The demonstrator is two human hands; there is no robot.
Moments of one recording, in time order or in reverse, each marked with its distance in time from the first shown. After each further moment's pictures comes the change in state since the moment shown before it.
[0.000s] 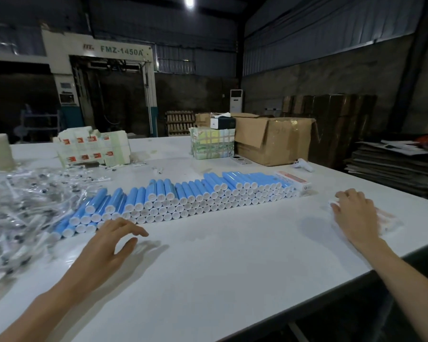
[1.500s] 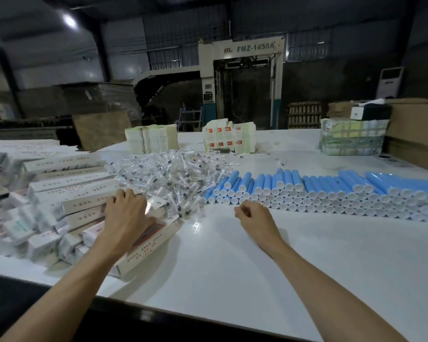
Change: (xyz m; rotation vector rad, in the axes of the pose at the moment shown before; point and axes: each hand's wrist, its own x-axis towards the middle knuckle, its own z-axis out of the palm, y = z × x) left_hand -0.098 -0.006 -0.181 1.124 -0.161 -0.879; right_hand -0.164 -0.473 -0.079 1.317 -0.646 -0.453
